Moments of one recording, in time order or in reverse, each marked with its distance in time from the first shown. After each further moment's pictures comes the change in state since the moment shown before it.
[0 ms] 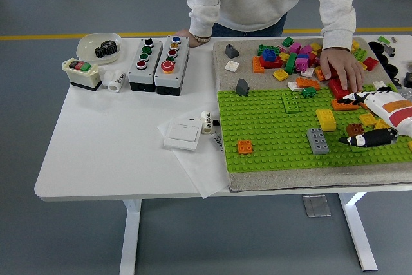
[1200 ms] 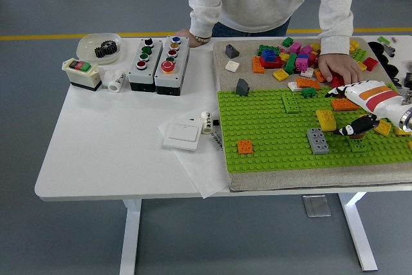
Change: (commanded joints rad) left arm 0.007 0.008 -0.010 -0.006 0.027 -0.002 0.015; right arm 0.333 0.149 -0.313 -0.386 -0.063 0.029 0.051
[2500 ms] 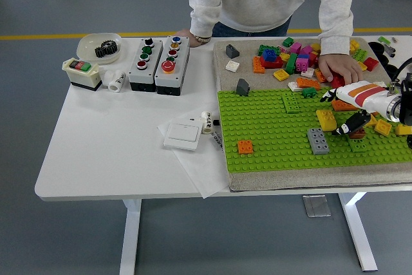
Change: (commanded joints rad) left arm -0.045 0.009 0.021 -0.006 -0.015 0.003 -0.003; right arm 0.158 0.139 -0.180 -0.277 0.063 0.108 0.065
